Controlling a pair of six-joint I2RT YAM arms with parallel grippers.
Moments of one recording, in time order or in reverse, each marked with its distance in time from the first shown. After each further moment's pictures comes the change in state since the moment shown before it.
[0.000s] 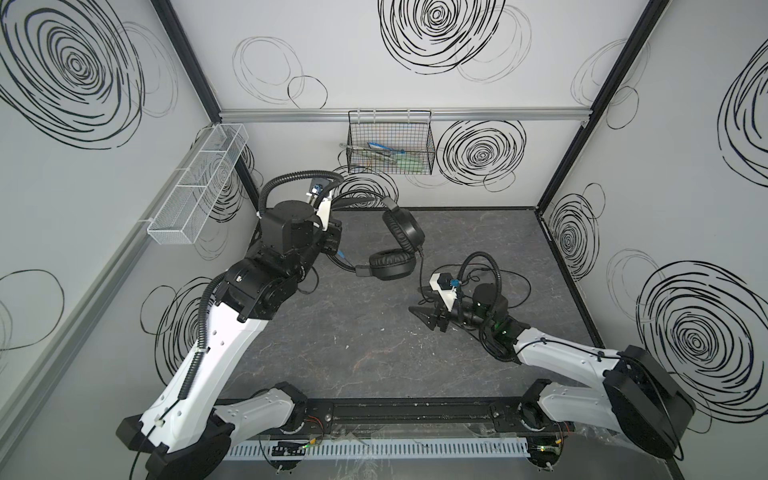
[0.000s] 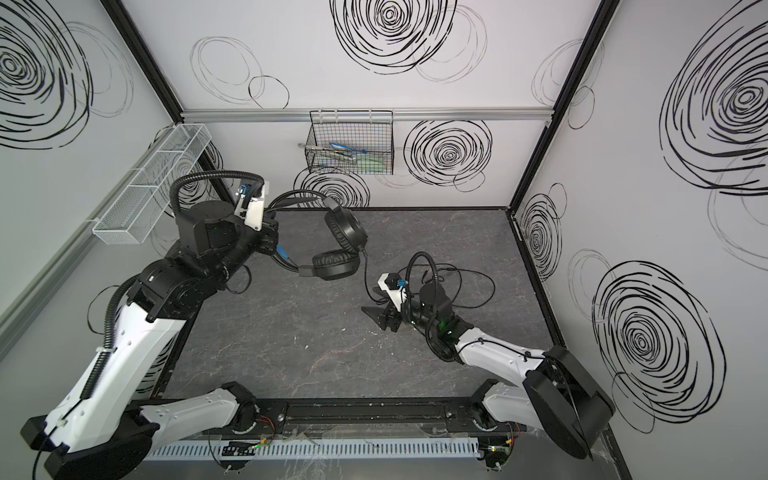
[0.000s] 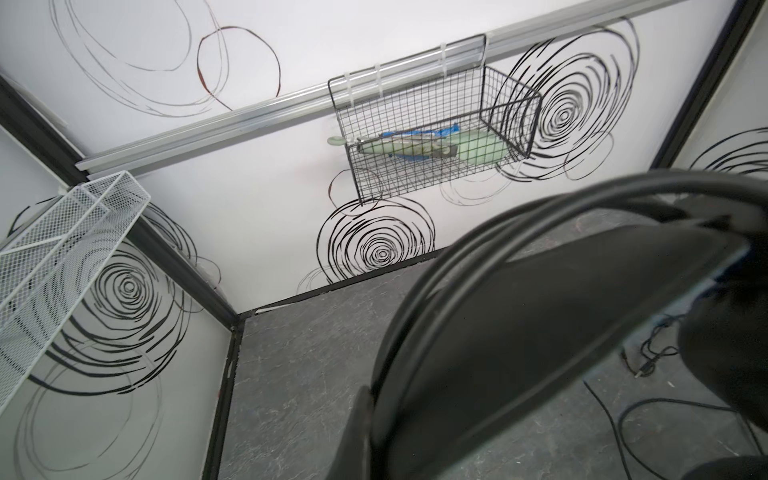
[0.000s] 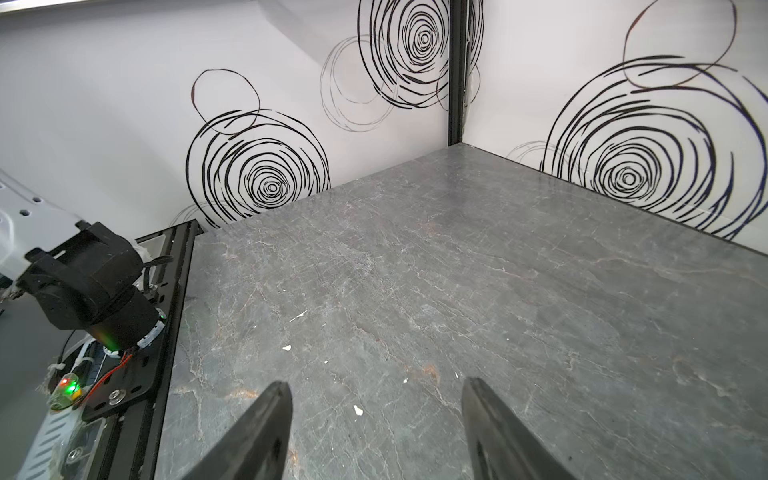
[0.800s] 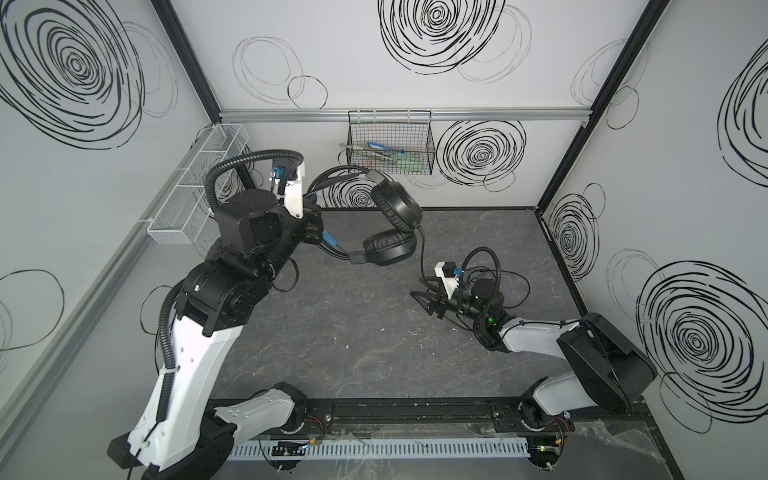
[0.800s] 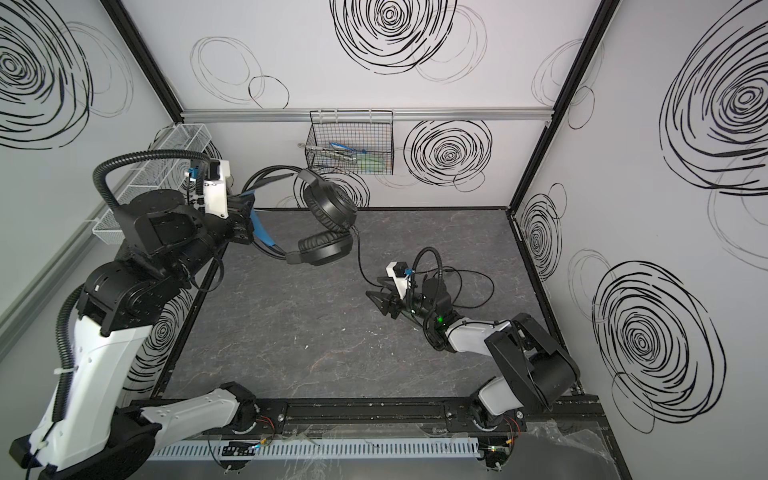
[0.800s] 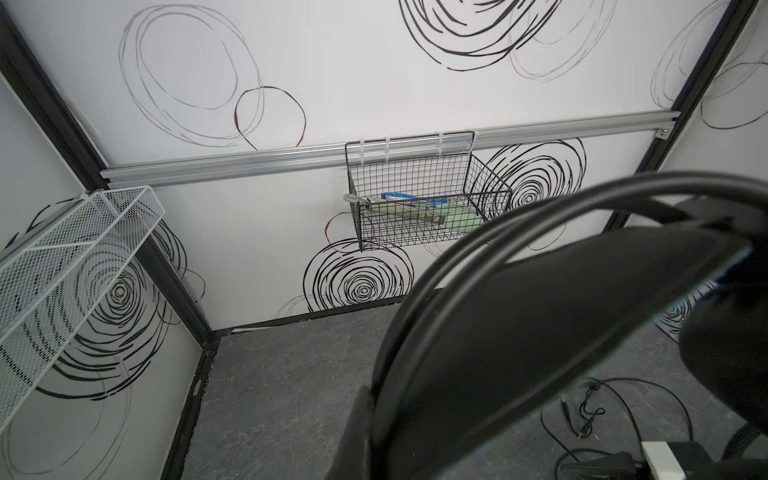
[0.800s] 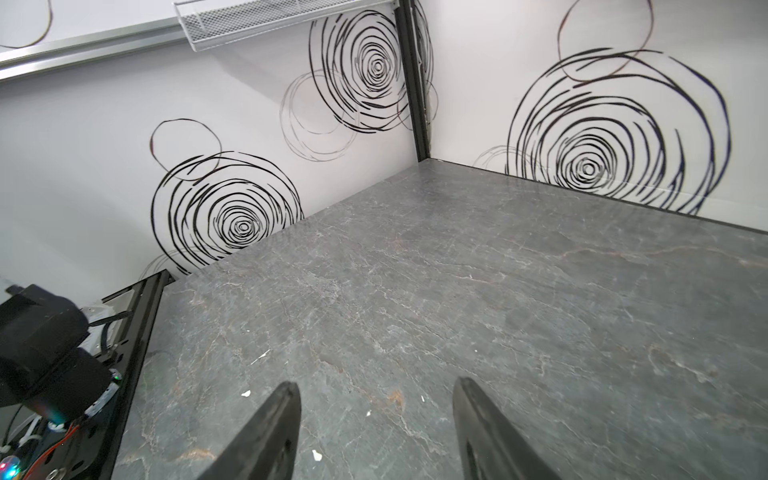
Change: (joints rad) left arm 0.069 0.002 0.190 -0.073 0.070 -0.117; right arm -0.127 0.254 -0.008 0.340 -0.037 0.155
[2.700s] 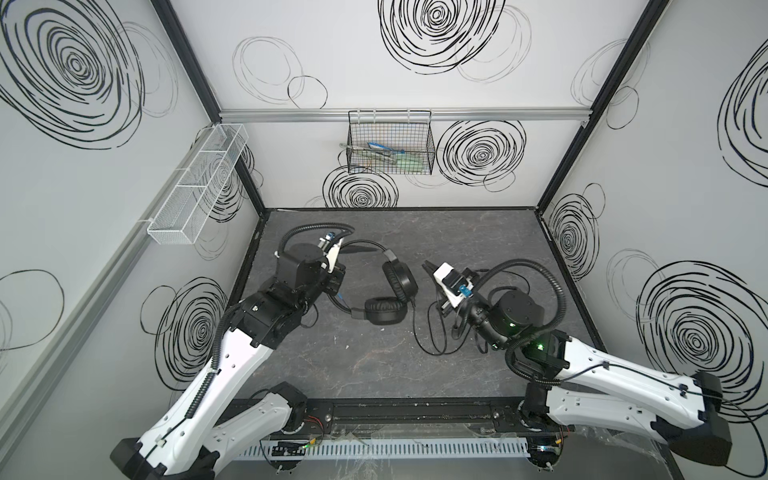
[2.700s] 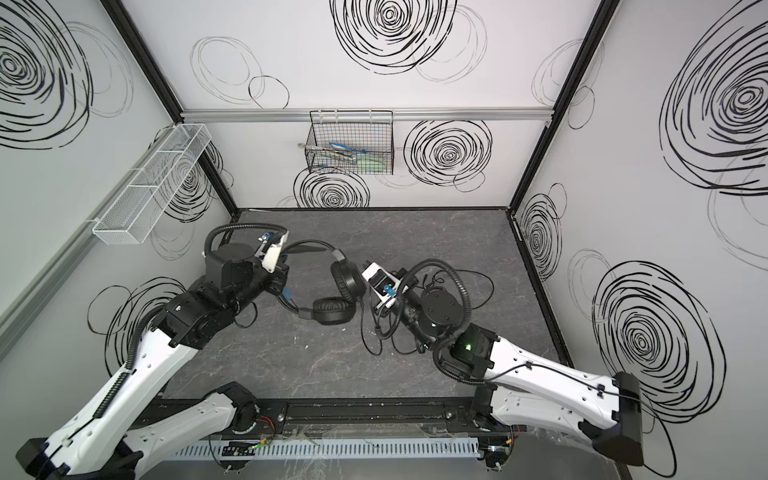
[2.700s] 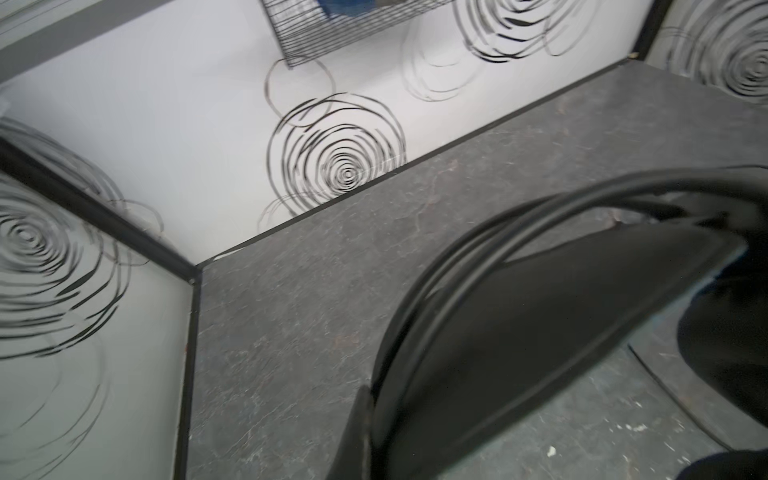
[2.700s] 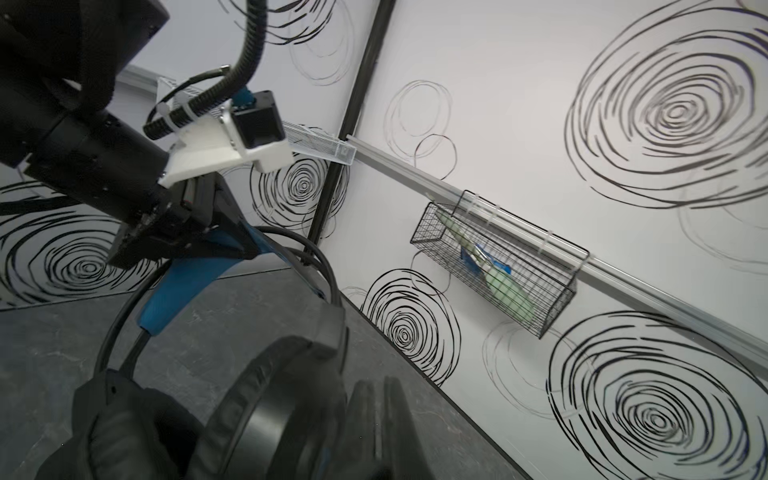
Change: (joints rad) left arm -0.128 -0.208 -0.689 0.179 0.019 0.183; right arm 0.583 -0.498 0.428 -0.750 0.896 -0.661
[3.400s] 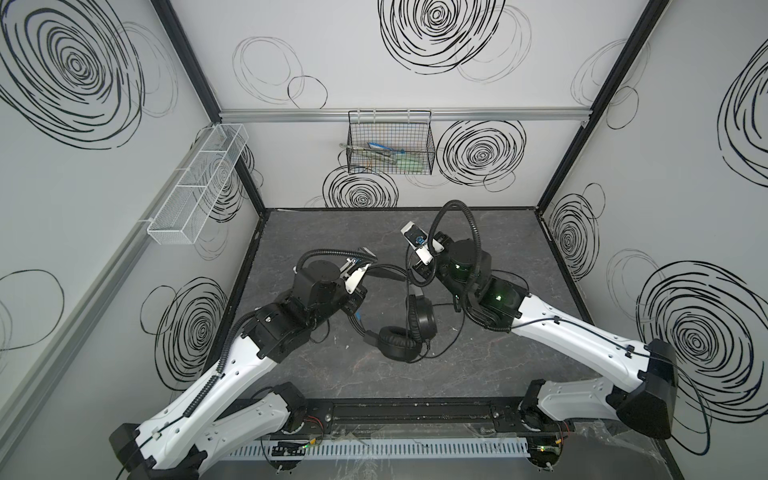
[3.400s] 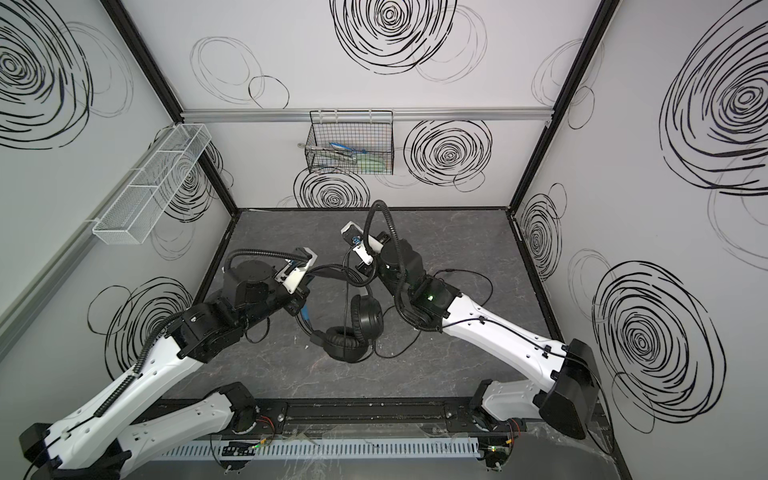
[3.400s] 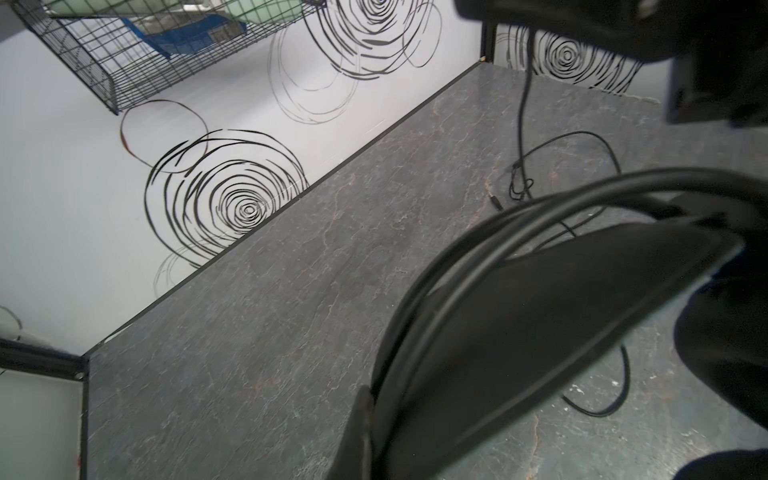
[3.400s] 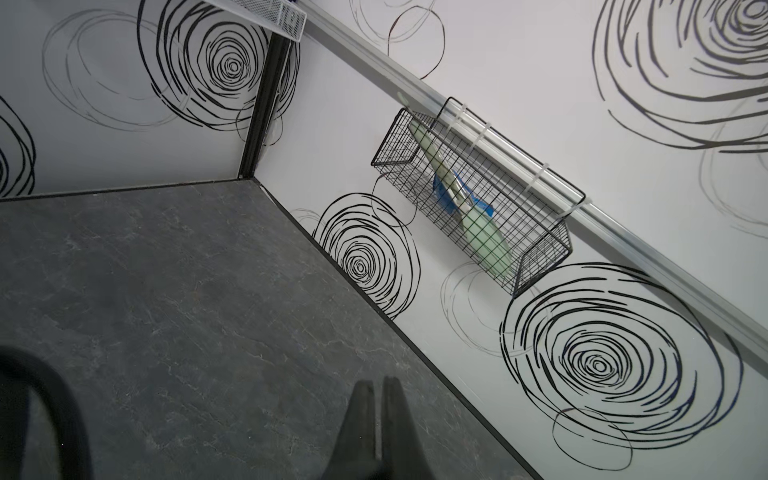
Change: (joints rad) left arm -0.124 -0.040 -0.103 0.085 0.140 0.045; right arm -0.230 0.322 0.288 -0.186 -0.031 0.002
